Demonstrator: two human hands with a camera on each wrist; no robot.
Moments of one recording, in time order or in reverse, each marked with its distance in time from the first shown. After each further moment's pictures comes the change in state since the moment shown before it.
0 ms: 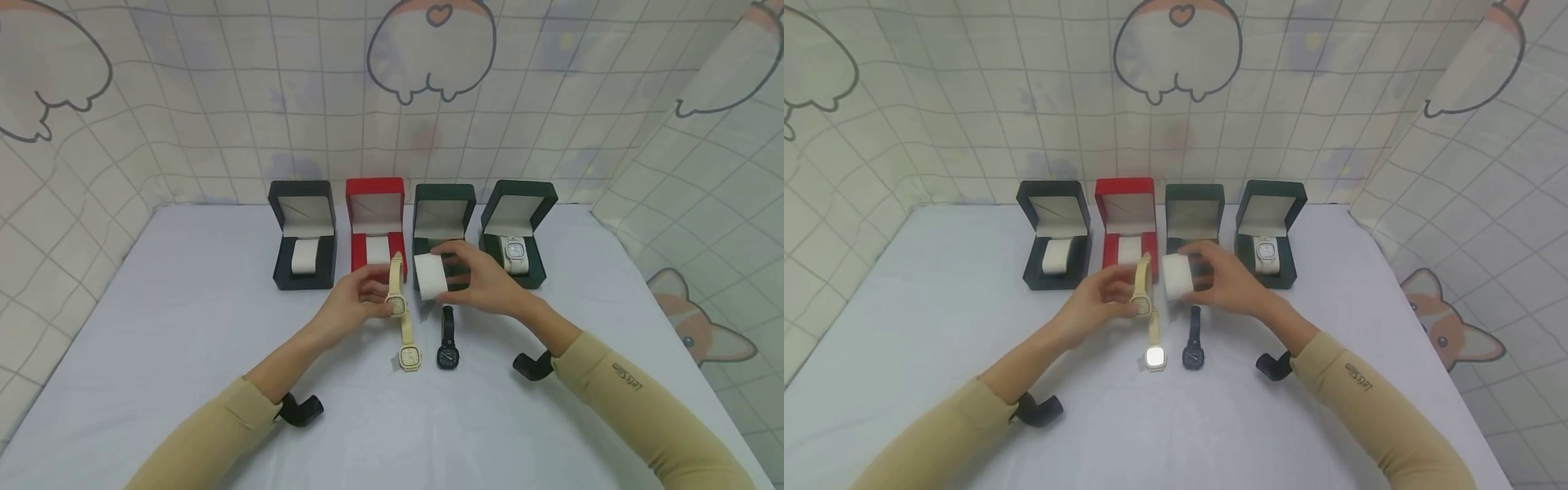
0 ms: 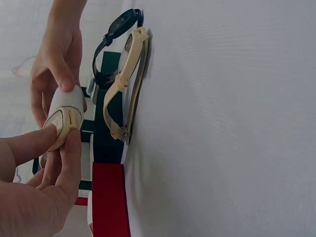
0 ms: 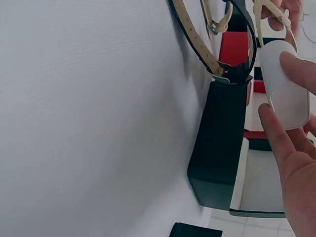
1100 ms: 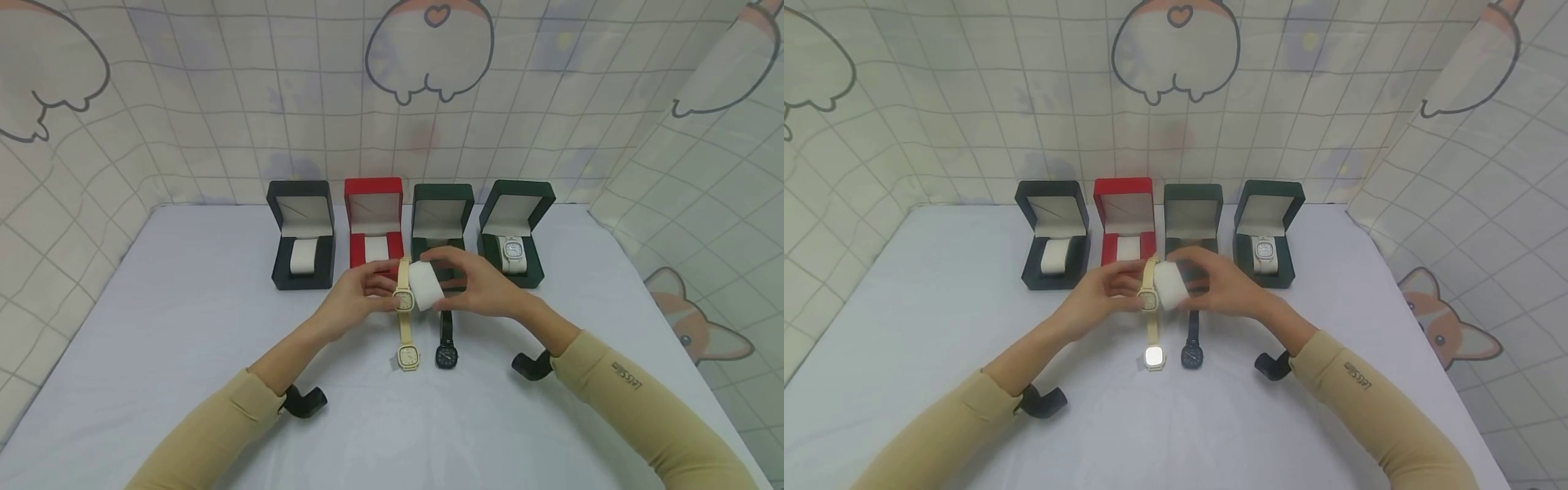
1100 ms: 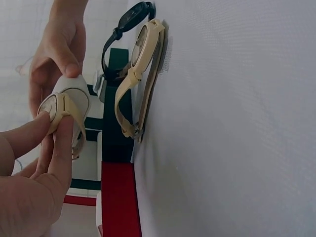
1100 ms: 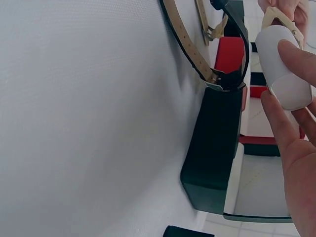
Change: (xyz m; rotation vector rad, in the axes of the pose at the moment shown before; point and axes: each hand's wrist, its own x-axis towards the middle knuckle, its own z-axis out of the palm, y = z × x) left_hand 0.007 0.009 0.001 0.002 -0.052 0.037; right_hand 0.000 -0.007 0.001 0.077 -0.095 -0.072
